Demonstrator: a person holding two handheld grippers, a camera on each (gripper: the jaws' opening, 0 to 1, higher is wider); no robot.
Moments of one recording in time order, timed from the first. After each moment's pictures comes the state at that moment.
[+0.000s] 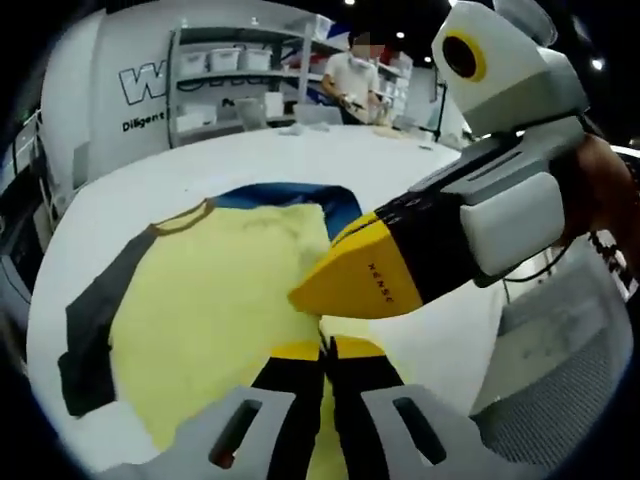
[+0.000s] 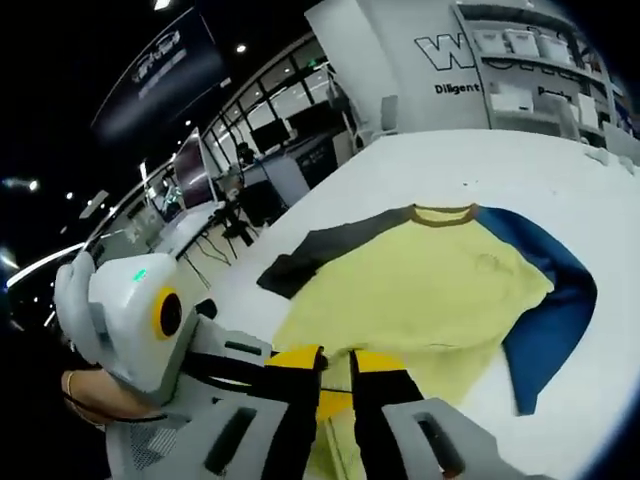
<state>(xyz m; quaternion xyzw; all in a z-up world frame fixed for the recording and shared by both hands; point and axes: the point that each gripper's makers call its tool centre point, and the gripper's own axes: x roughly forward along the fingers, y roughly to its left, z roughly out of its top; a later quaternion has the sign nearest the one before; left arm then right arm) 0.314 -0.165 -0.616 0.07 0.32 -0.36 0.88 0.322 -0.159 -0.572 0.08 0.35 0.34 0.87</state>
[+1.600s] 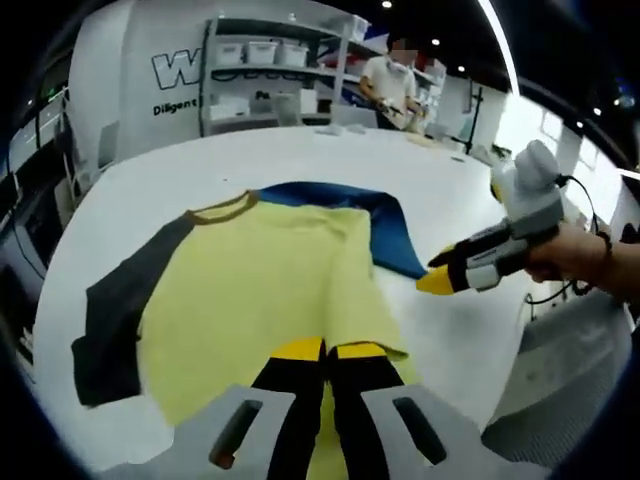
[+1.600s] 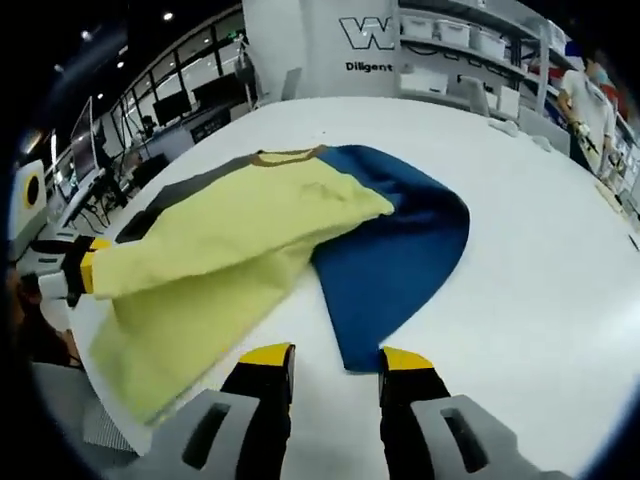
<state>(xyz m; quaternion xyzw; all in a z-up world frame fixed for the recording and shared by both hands) 0.341 -0.133 -0.615 0.04 0.33 -0.30 0.89 0.345 -0.306 -0.671 -0.02 0.42 0.13 0.90</state>
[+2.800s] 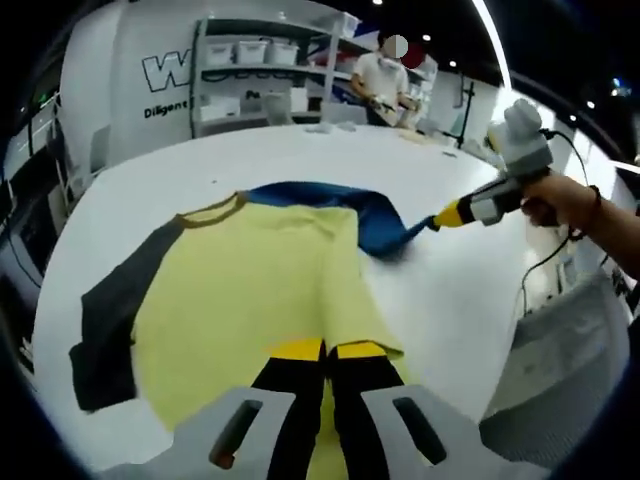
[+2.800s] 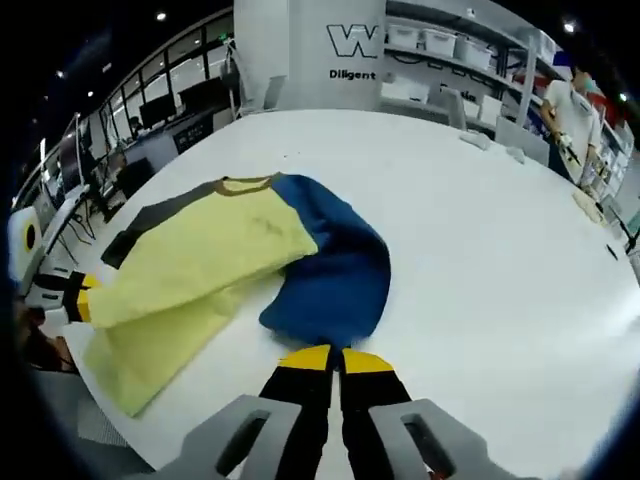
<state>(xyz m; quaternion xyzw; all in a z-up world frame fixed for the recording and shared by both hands) 0.333 -0.145 -0.609 0.05 0.33 -0.33 0.89 0.368 -0.387 -0.613 -0.04 0.41 0.08 0.91</state>
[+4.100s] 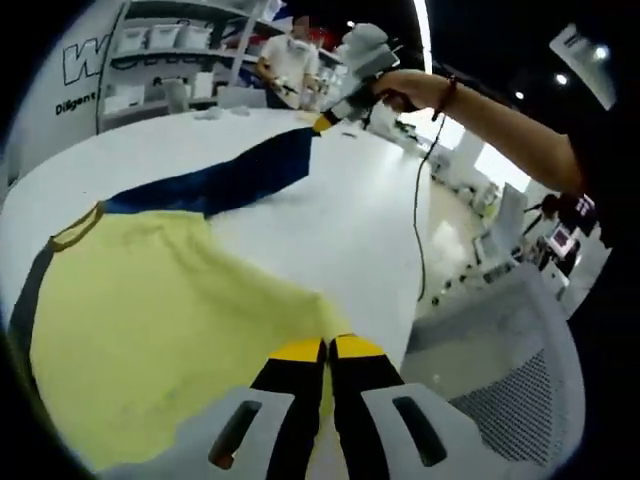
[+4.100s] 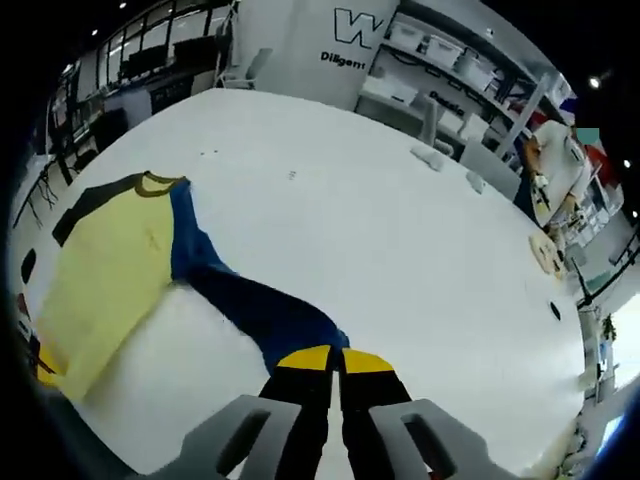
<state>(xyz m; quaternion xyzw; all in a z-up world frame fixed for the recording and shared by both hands) 0.251 -0.271 -0.609 0.06 0.35 -0.52 0.78 0.438 -0.542 -0.554 -0.17 0.45 0.03 0.88</state>
